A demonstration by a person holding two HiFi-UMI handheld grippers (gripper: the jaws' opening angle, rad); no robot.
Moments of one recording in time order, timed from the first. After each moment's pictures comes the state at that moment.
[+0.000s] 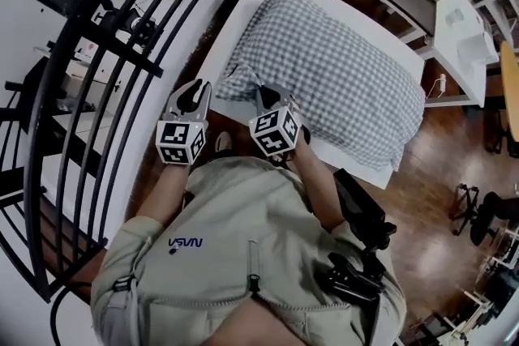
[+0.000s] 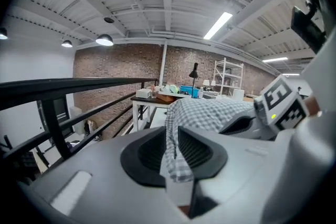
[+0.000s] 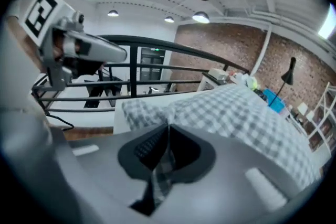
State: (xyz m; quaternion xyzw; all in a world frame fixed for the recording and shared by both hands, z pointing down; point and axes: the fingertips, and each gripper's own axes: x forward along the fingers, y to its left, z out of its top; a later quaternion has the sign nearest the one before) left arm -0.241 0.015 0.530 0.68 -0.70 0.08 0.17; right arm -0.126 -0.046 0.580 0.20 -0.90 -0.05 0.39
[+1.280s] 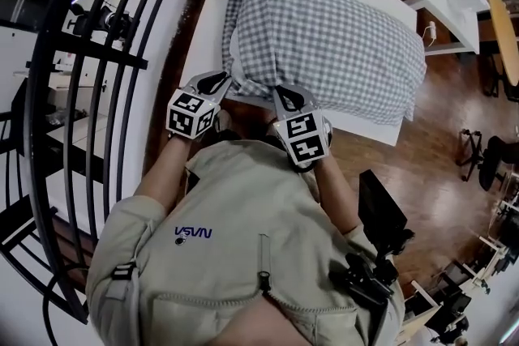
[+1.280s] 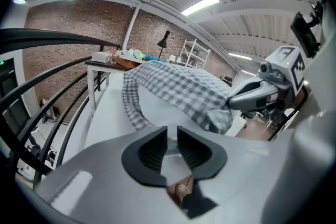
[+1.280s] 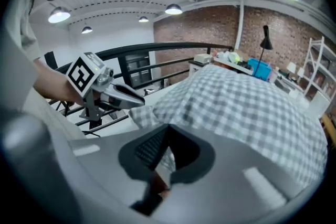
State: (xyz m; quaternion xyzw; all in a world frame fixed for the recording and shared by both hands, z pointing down) left arm -0.170 0.002 0.617 0.81 -0.49 0.15 0.29; right arm -0.061 -0.003 0.558 0.26 -0.88 0.10 0.38
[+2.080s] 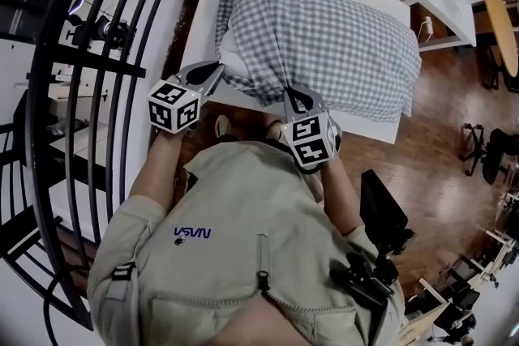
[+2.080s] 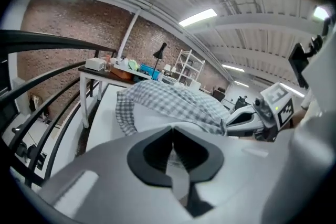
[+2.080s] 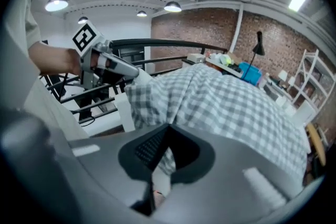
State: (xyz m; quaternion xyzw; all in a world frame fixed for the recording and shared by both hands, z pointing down) left arm -0.175 -0.031 0.550 0.83 -0.47 0.09 0.29; right arm -0.017 -0.021 0.552 0.29 -0.86 0.05 0.41
